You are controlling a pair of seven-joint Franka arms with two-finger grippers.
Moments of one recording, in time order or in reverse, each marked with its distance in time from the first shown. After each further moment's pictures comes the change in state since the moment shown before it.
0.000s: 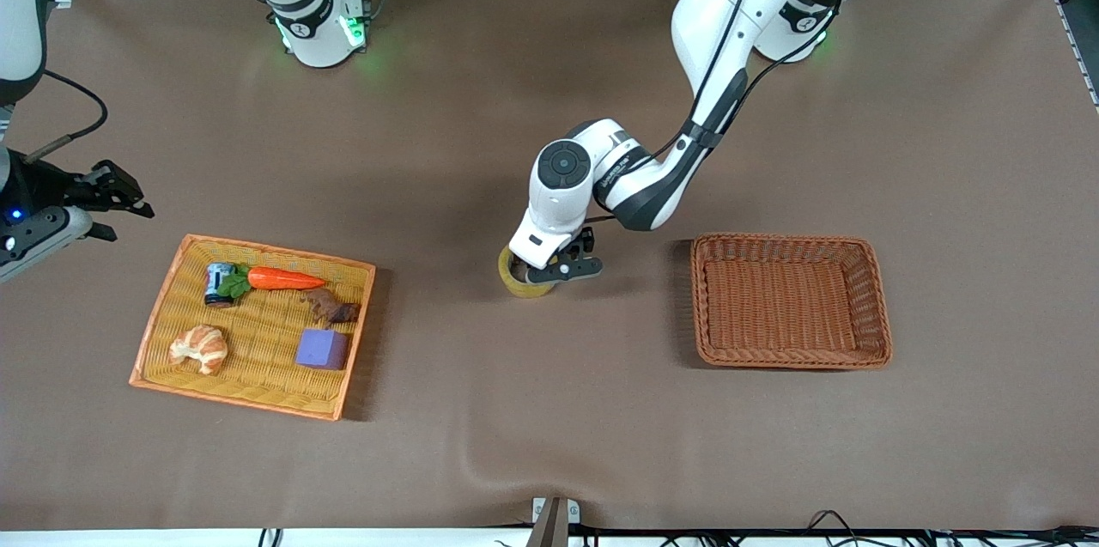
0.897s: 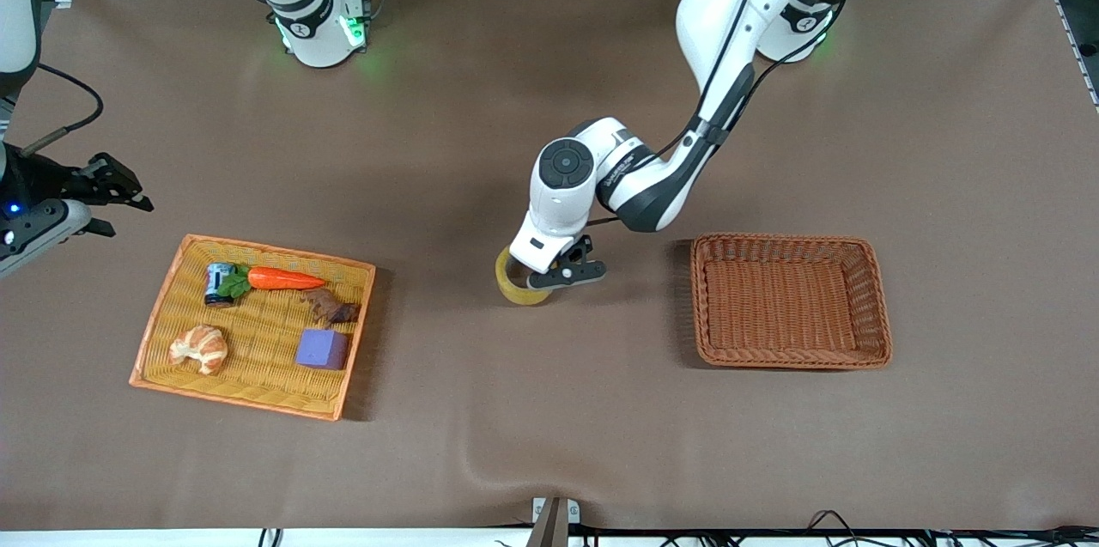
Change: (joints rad) left arm 0.020 -0.053 0.014 0.048 0.000 -0.098 -0.003; right arm 0.001 -0.005 0.005 0.014 0.001 -0.019 -0.021
